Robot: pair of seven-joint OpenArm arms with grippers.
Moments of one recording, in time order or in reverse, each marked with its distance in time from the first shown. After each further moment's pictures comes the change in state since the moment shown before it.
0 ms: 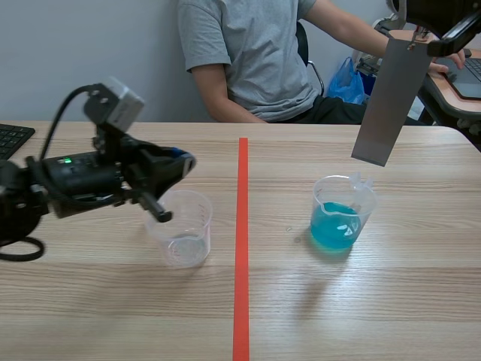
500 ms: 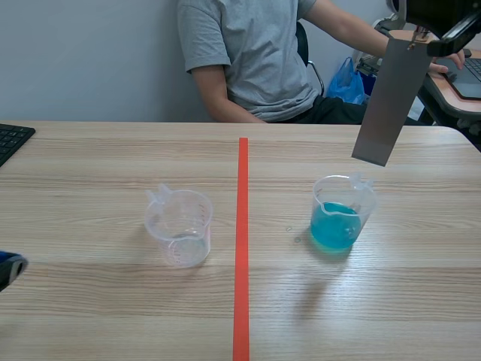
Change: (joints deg) left arm 48.4 -10.9 -36.8 5.9 0.0 5.4 -4.0; right arm 0.0 0.0 0.0 0.0 0.0 0.0 0.0
